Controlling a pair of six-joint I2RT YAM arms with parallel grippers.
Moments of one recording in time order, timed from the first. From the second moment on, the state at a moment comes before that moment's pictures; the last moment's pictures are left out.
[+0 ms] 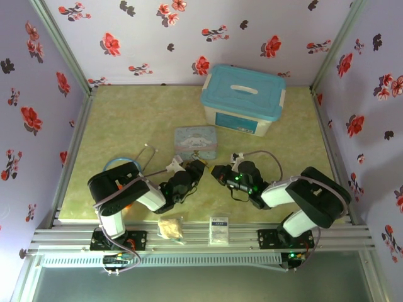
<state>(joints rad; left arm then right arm) -1.05 1.80 0.45 1.10 -0.44 -1.58 0.75 1.53 0.27 0.93 -0.27 1.28</state>
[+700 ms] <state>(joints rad) -1.04 1.81 0.49 1.06 -0.42 -1.53 0.73 1.62 0.26 1.07 -0.31 1.33</state>
